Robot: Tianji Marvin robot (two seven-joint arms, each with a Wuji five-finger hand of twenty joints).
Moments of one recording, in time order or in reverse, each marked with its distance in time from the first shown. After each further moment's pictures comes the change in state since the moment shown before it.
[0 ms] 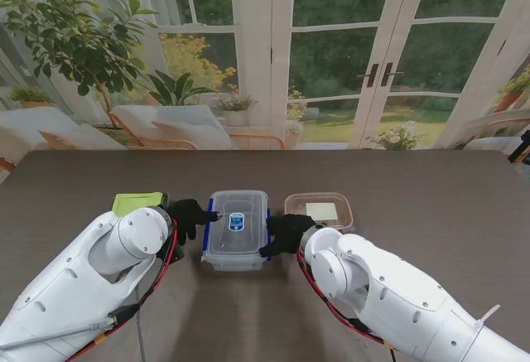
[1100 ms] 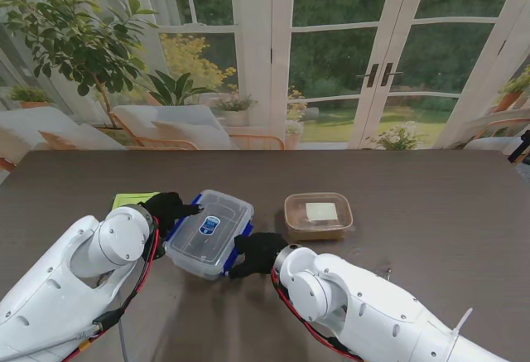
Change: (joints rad) left arm 0.080 0.010 -0.117 -0.049 0.137 -0.084 0.017; right arm -0.008 -0.058 -0.106 0.018 0.082 -0.058 -0.111; left_hand 0.000 0.000 -0.001 0.000 0.028 0.068 0.015 0.005 0.020 0.069 -0.126 -0.101 -0.027 0.011 -0.071 -0.012 -0.050 0.001 -0.052 0.001; right_hand -0.023 0.001 0.001 0.011 0.006 0.007 0.025 0.000 -0.028 -0.001 -0.004 0.002 0.000 0.000 -0.020 -0.012 0.000 0.000 0.000 -0.021
